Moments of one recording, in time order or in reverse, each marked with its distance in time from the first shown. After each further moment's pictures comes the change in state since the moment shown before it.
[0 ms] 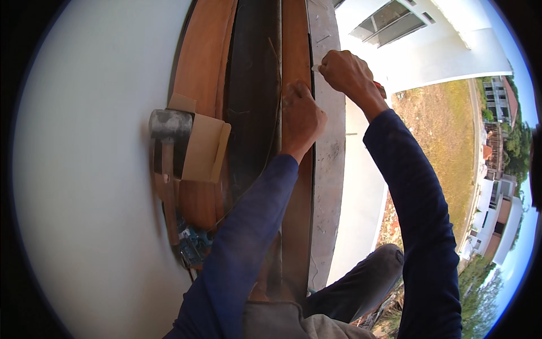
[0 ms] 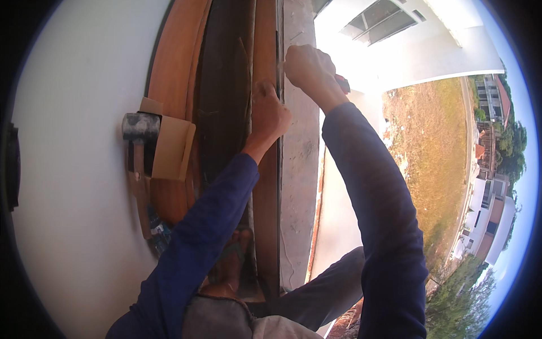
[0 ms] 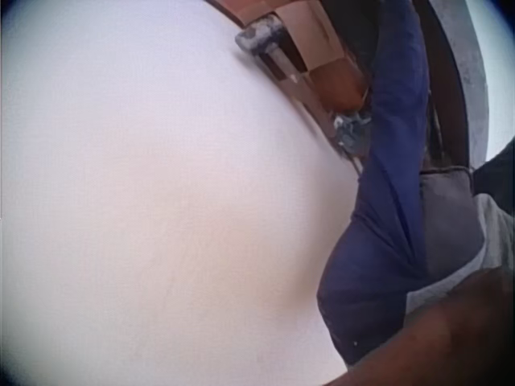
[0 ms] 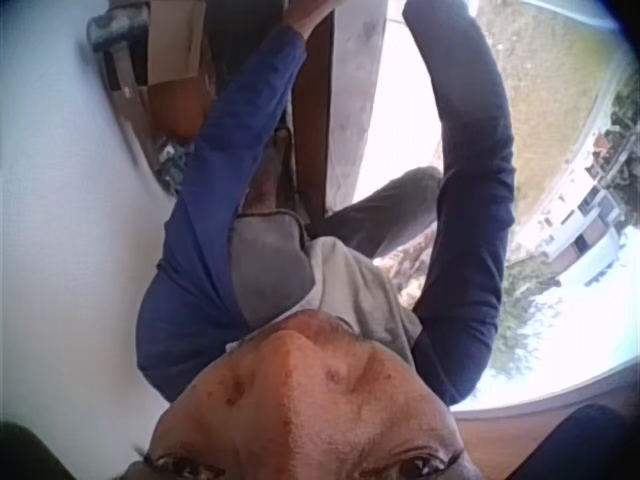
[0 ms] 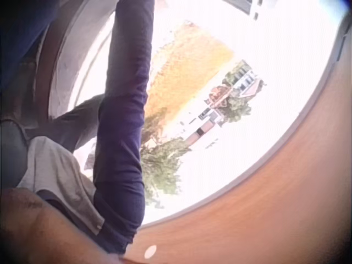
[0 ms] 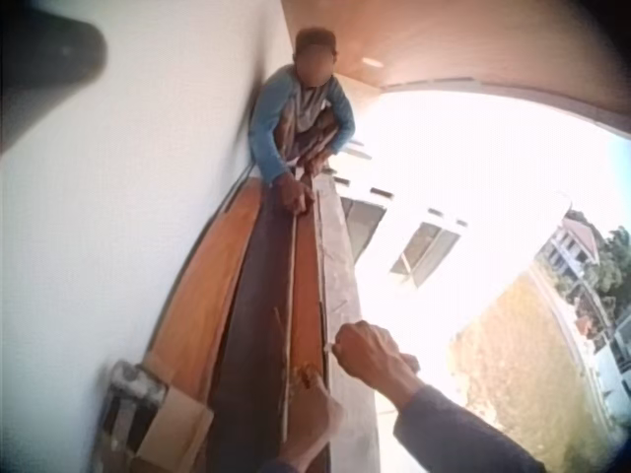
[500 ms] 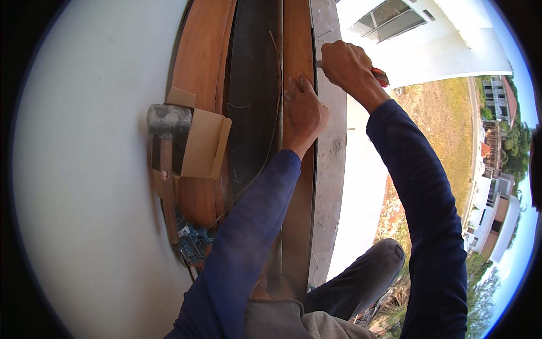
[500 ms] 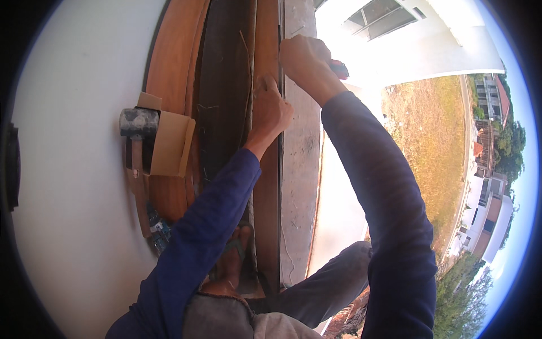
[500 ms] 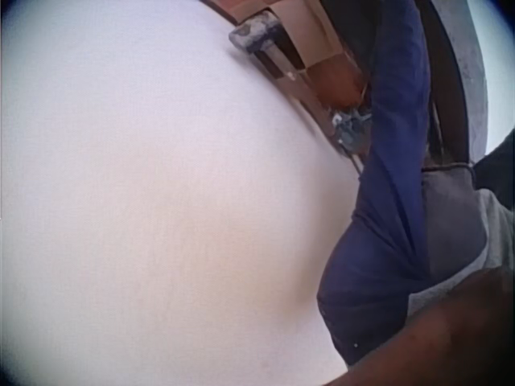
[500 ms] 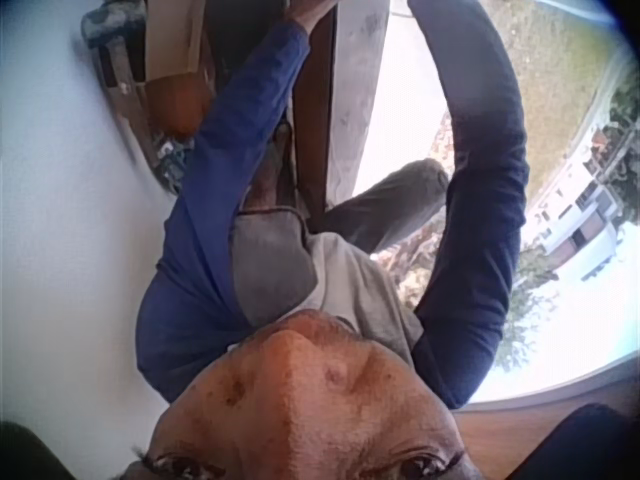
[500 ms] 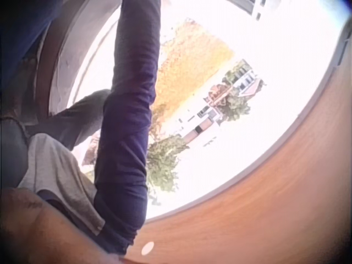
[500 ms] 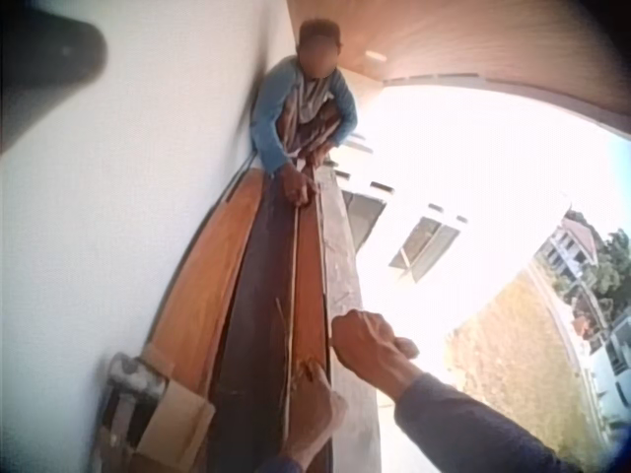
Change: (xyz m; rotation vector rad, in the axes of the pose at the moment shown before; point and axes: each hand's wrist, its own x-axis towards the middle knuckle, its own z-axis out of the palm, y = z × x) left_hand -0.001 0.003 -0.003 0.021 0.032 0.025; right_hand 0.004 -0.014 -0.005 -0.225 0.046 -0.155
